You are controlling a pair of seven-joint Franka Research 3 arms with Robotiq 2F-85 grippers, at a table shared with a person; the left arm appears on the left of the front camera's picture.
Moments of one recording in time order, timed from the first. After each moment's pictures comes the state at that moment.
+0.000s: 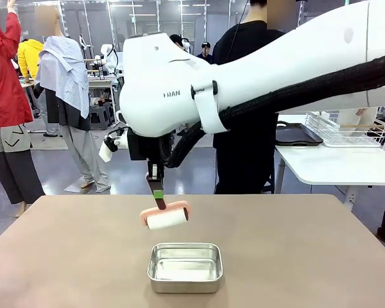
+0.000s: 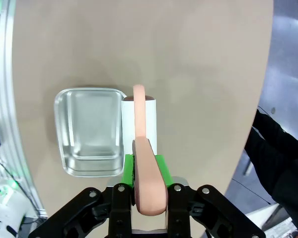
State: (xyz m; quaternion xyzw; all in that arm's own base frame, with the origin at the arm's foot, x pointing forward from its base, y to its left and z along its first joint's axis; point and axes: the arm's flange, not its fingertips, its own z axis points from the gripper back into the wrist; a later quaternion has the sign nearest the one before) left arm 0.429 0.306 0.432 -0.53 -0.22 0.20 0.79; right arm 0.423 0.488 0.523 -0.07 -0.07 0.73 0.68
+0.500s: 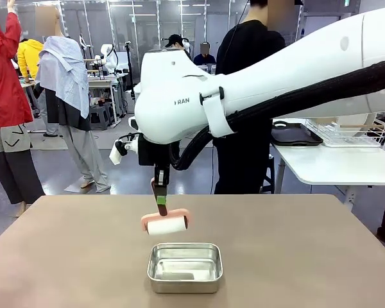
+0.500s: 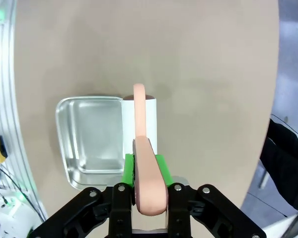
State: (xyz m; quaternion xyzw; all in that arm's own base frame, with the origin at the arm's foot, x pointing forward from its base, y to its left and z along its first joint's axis) left arm 0.429 0.306 0.432 -0.53 -0.22 0.20 0.79; right arm 0.432 0.467 0.503 0.00 -0.07 0.71 0.70
